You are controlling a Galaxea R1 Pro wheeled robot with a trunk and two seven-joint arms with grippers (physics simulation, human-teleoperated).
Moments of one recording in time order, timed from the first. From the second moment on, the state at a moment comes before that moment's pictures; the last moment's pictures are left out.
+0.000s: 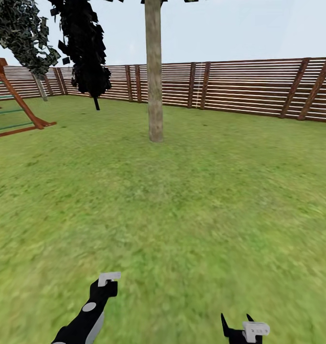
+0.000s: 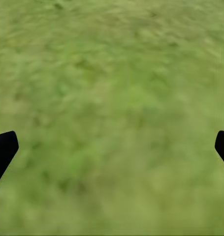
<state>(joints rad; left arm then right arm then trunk) -0.47 -0.04 0.04 -0.46 -0.03 -0.14 0.10 -0.34 -0.03 -0.71 -0.13 0.56 -0.84 0.16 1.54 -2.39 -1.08</state>
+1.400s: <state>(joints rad) -0.47 -0.04 0.04 -0.46 -0.03 -0.14 0.10 -0.34 -0.03 -0.71 -0.13 0.56 -0.84 0.16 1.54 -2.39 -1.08</state>
